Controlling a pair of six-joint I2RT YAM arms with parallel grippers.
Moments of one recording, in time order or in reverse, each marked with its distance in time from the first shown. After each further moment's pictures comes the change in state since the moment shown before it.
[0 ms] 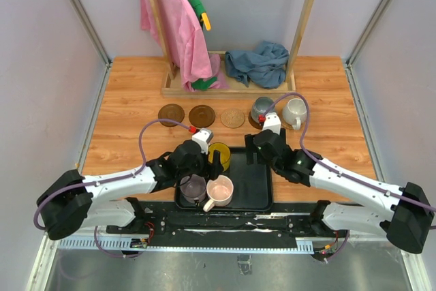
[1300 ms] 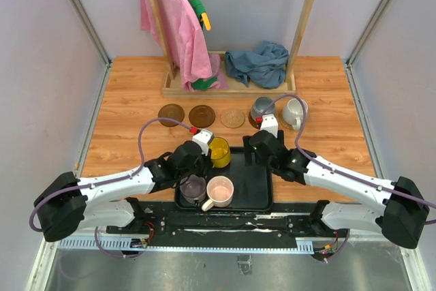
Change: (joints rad) left arm -0.021 -0.014 0.022 -0.069 -0.066 0.068; right arm 0.000 0.055 -0.006 -0.003 0.000 0.030
